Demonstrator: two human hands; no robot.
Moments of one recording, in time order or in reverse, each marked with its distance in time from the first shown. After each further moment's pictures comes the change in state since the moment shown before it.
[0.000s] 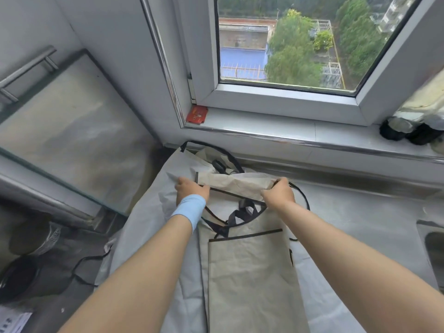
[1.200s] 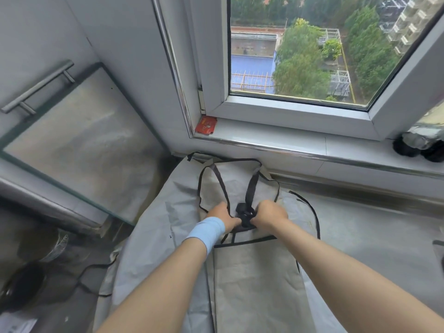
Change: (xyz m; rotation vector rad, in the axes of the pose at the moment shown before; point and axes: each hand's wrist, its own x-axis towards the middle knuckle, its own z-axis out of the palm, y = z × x) left_hand -0.019 -0.007 0.032 0.215 -0.437 0.256; right_hand -0.013 -0.017 0.033 -0.632 -0.212 -0.267
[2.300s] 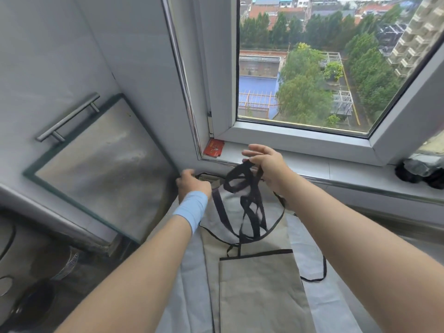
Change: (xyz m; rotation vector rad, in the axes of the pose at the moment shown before) left_hand 0.013 0.034 -0.127 -0.561 0.635 -0.156; right_hand 0.020 -0.074 -0.154 1.380 -0.005 -0.253
